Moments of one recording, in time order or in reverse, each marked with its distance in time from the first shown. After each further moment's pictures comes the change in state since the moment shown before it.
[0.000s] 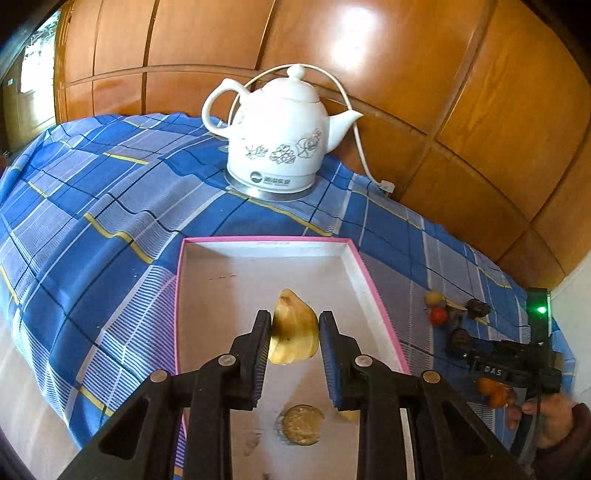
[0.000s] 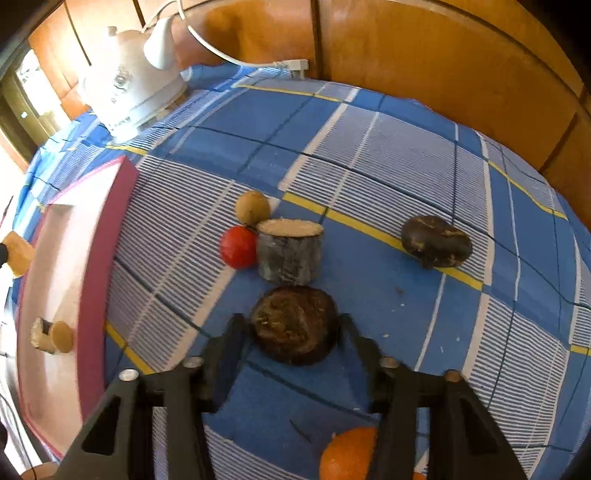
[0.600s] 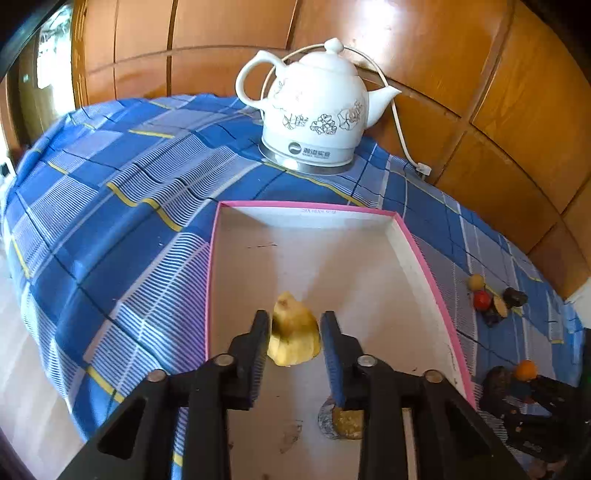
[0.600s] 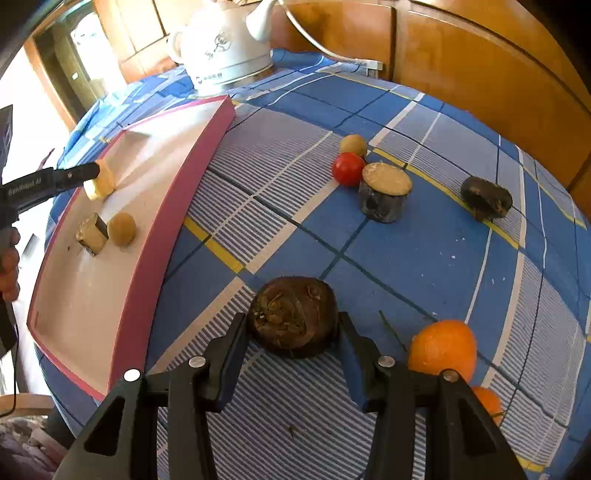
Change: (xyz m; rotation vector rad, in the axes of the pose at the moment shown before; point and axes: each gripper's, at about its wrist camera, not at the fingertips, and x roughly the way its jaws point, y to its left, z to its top) left arm 0.017 0.017 -0.021 -0.018 0.027 0.109; right arm -0.022 0.035 -0.068 -0.177 -0.029 0.111
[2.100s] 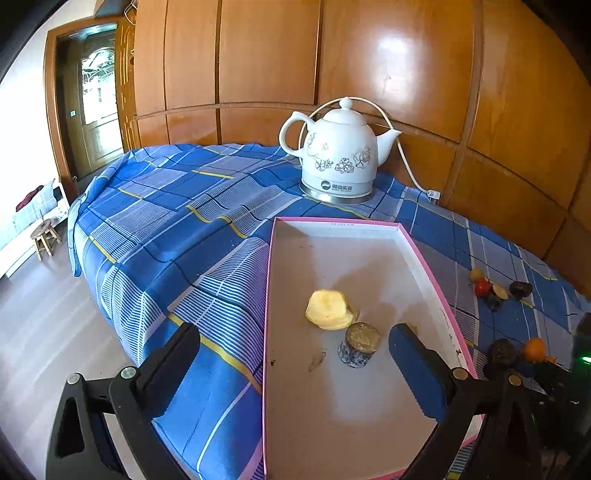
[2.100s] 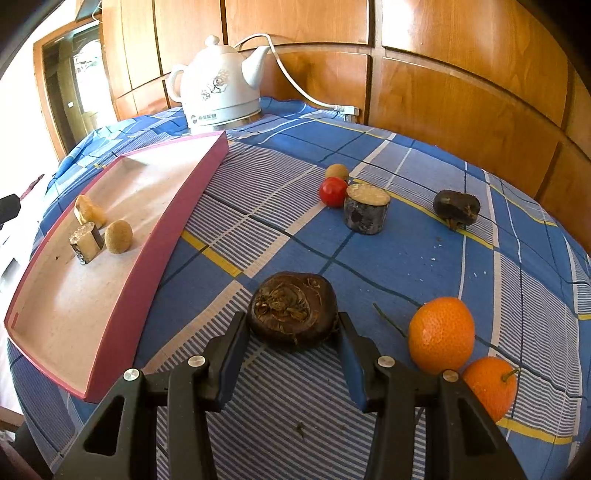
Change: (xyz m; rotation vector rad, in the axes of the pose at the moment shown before) left arm -0.087 -0.013 -0.065 0.002 -0.202 0.185; right arm -0.009 0.017 -0.028 0.023 -0.234 -0.106
